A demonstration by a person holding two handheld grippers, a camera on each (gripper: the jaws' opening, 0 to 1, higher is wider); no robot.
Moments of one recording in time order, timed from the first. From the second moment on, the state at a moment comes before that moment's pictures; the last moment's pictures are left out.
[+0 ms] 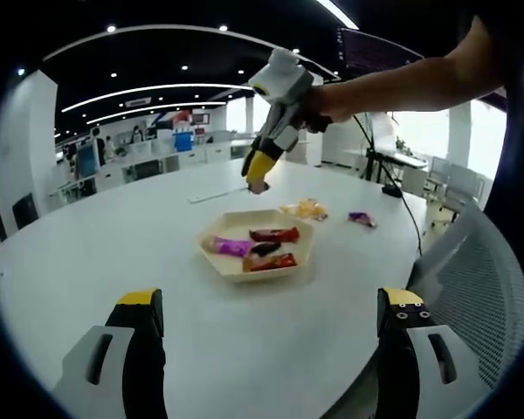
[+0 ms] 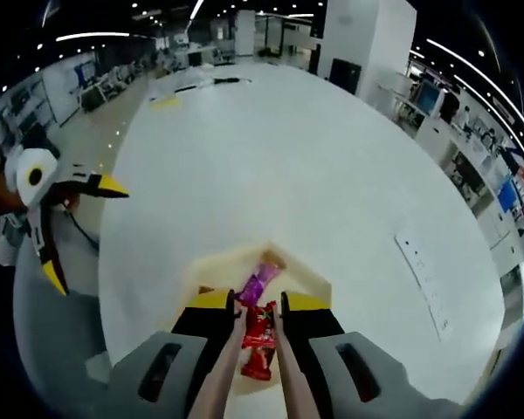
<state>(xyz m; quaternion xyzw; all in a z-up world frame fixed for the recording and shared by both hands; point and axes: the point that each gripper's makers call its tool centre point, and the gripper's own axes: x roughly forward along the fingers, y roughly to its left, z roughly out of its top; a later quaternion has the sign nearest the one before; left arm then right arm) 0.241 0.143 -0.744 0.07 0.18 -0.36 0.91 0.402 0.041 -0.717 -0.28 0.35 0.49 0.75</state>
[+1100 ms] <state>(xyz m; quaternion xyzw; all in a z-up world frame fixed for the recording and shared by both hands) 0.241 0.143 -0.744 0.07 0.18 -0.36 0.91 0.405 0.014 -0.718 -0.28 0.35 0.48 0.75</state>
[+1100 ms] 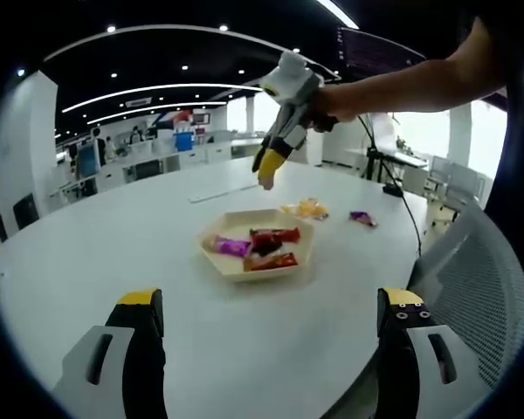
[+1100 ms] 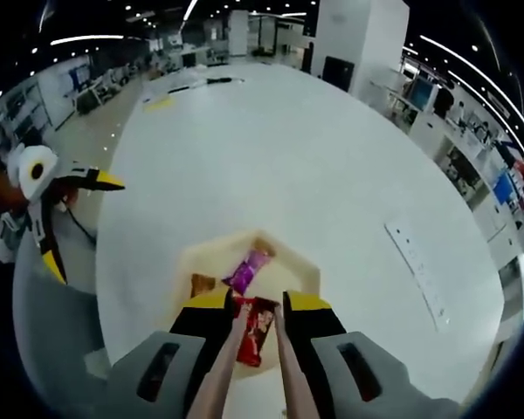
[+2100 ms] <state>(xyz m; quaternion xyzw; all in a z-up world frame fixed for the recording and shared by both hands) 0.239 0.141 -0.748 0.08 0.19 -0.37 0.91 0.385 -0.069 -0.722 -0.26 0.38 0.45 0.77</state>
